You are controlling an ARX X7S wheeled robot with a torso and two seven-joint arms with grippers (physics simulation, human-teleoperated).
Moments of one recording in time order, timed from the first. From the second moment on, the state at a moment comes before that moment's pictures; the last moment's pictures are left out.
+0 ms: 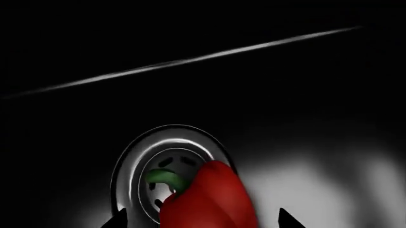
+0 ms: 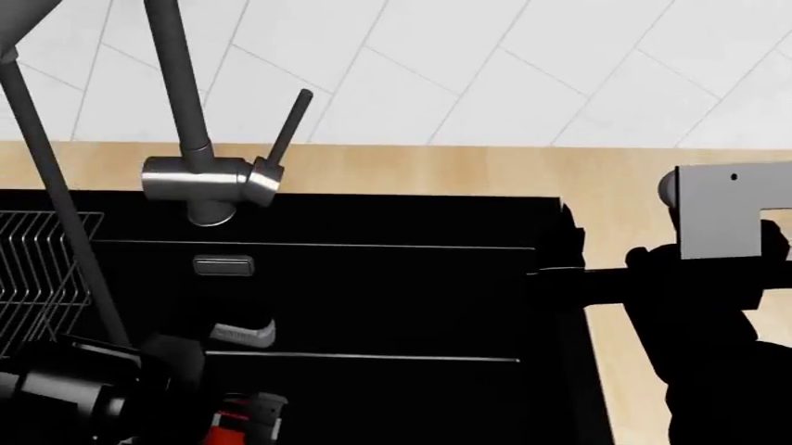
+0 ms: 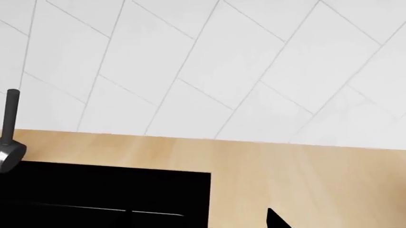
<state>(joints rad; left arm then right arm) -1.15 -0.02 0.57 -1.28 -0.44 -0.84 0.15 0.70 0.41 -0.01 -0.16 0.47 0.96 0.01</state>
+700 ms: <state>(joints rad) -1.12 -0.01 0.62 -1.31 -0.47 -0.82 0.13 0.68 0.42 -0.02 -0.13 0.48 0.93 0.01</state>
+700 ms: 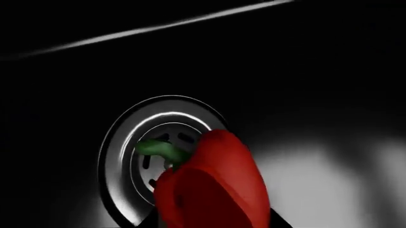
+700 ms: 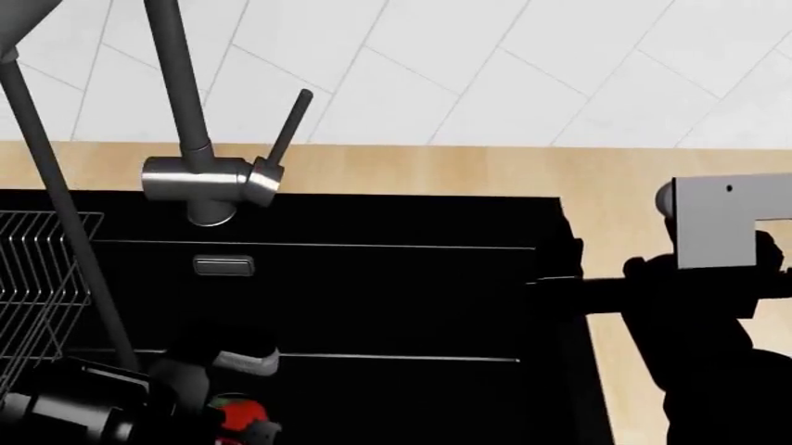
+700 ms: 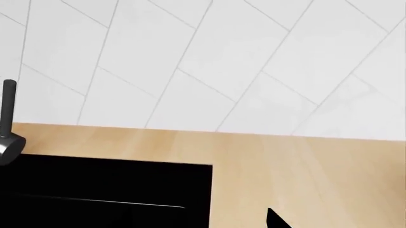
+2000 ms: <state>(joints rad) -0.87 -0.34 0.38 0.10 -0.50 -1.11 -0.07 0.70 0.42 -0.04 -0.21 0.49 0.92 0.03</state>
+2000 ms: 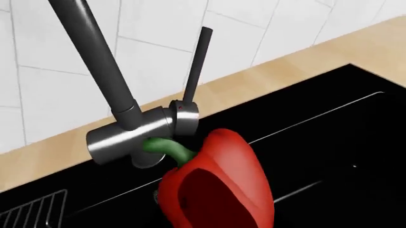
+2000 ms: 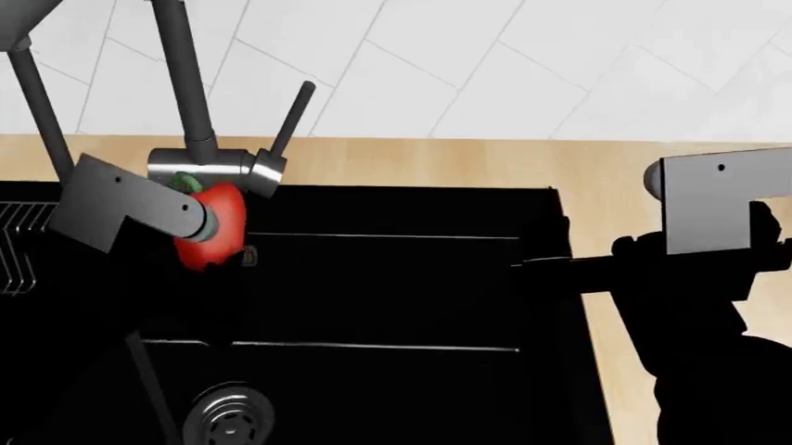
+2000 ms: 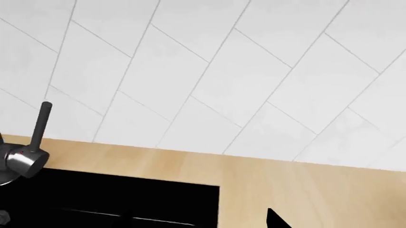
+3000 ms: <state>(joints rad) -0.86 -0.35 0.33 0.20 -0.56 -1.15 -0.10 0.64 0.44 0.00 -0.28 0.52 0.92 0.07</state>
